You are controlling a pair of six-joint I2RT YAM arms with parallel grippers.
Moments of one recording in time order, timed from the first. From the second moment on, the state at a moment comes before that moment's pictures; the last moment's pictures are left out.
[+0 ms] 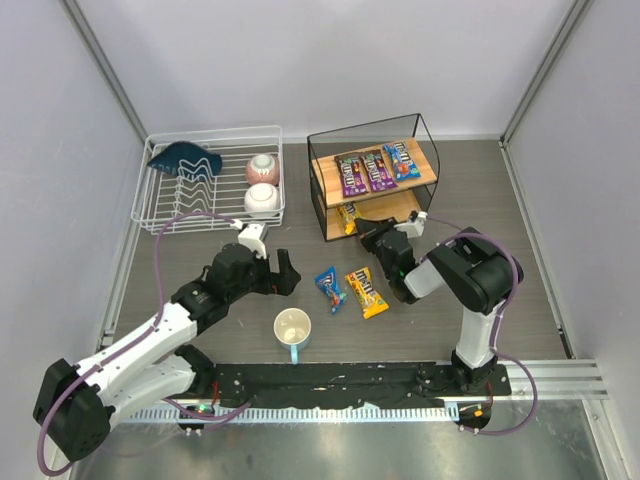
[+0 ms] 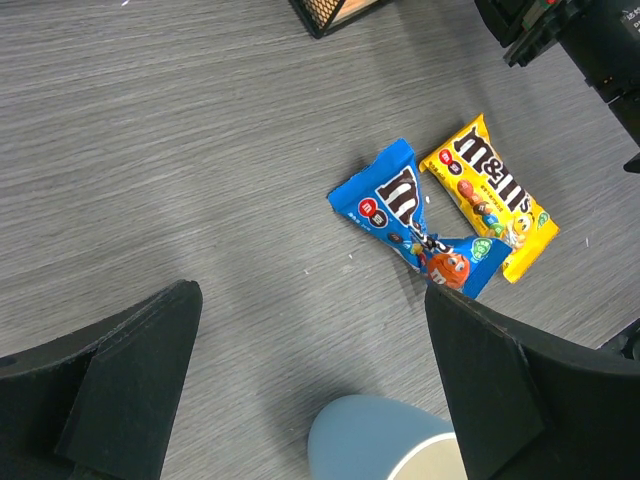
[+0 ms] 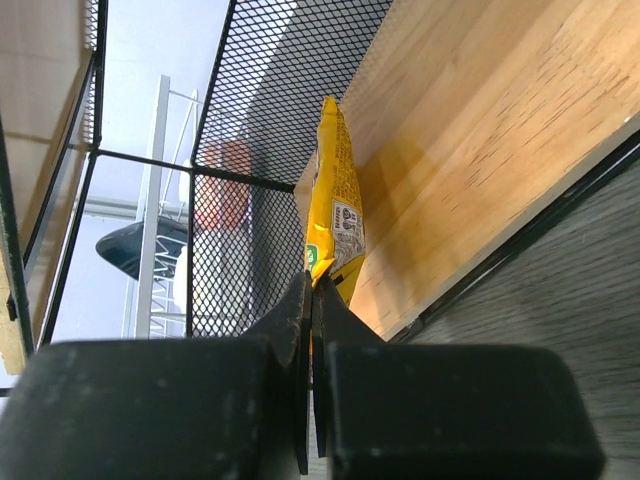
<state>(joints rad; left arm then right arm) -0.66 0.90 0.53 -0.17 -0.03 -0.47 0.56 1.87 0.54 1.16 0.35 1.18</state>
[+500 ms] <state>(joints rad) -0.66 0.89 0.53 -0.17 -0.03 -0.47 0.59 1.93 0.57 1.16 0.42 1.21</state>
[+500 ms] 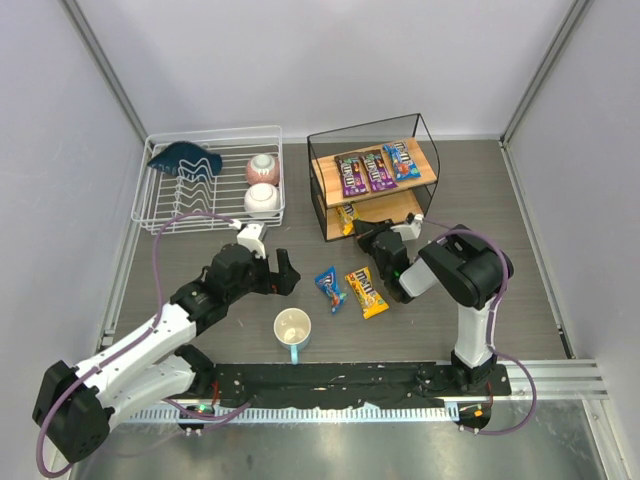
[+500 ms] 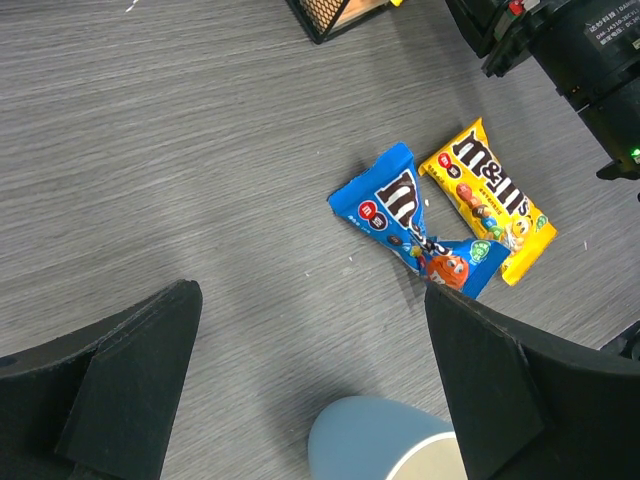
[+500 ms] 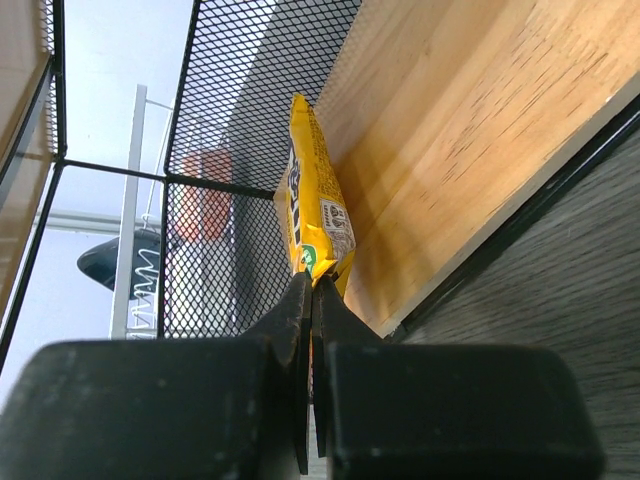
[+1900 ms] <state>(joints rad) -0.67 0.85 0.52 -0.17 -0.04 -0.47 0.67 2.00 0.61 1.15 0.59 1.28</state>
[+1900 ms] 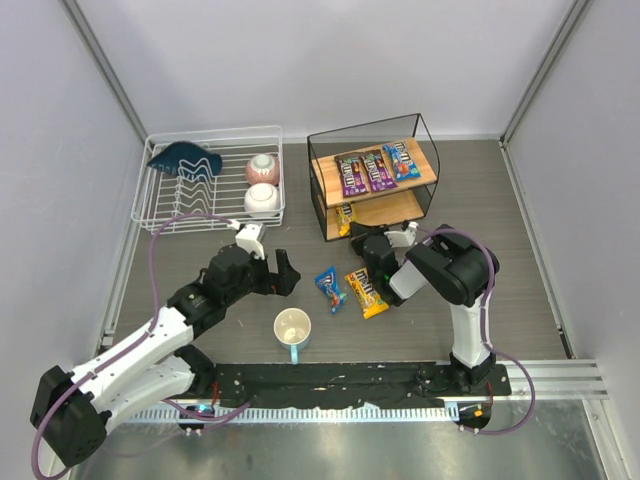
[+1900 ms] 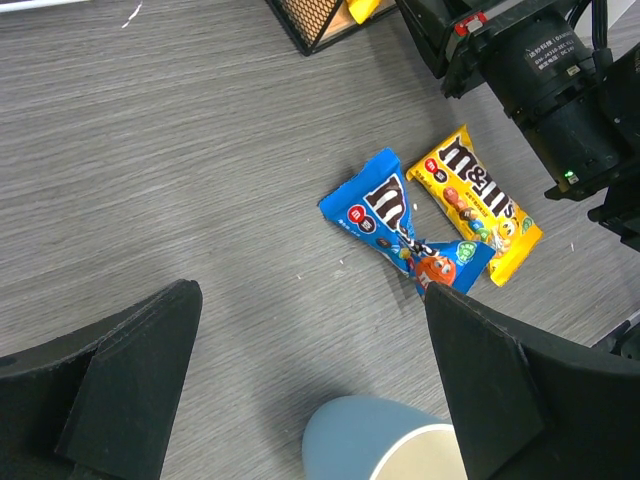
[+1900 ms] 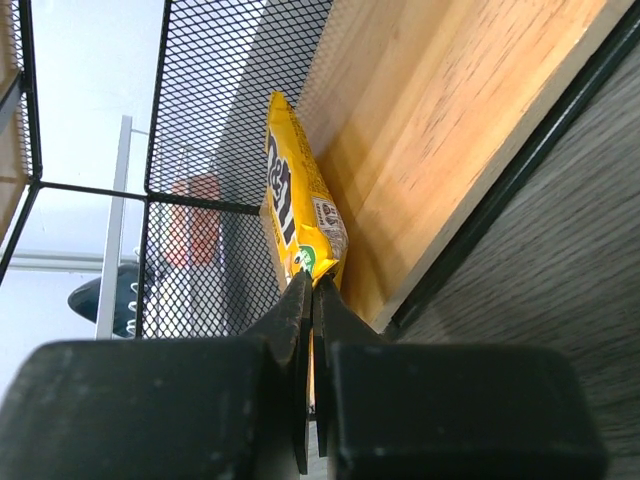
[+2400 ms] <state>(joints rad) -0.68 0.85 0.52 -0.17 -0.06 -0.47 0.67 2.01 0.63 1.16 0.59 1.28</state>
